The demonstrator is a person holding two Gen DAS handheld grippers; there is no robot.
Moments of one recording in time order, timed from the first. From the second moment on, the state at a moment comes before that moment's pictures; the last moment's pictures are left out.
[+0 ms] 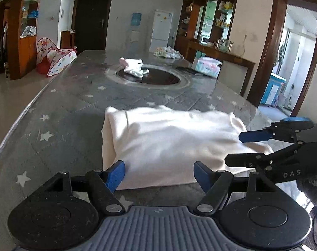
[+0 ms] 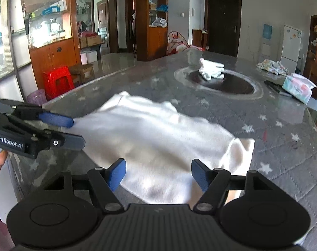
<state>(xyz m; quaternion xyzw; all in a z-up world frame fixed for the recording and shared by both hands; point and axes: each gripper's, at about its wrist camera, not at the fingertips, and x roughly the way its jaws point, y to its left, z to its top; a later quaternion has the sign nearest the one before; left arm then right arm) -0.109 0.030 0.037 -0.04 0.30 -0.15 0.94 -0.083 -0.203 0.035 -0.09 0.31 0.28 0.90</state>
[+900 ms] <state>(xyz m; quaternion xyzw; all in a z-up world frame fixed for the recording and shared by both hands) -0.086 0.049 0.034 -0.10 0.32 -0.14 0.93 -0.045 -0.200 0.009 -0.06 0.32 0.26 0.91</state>
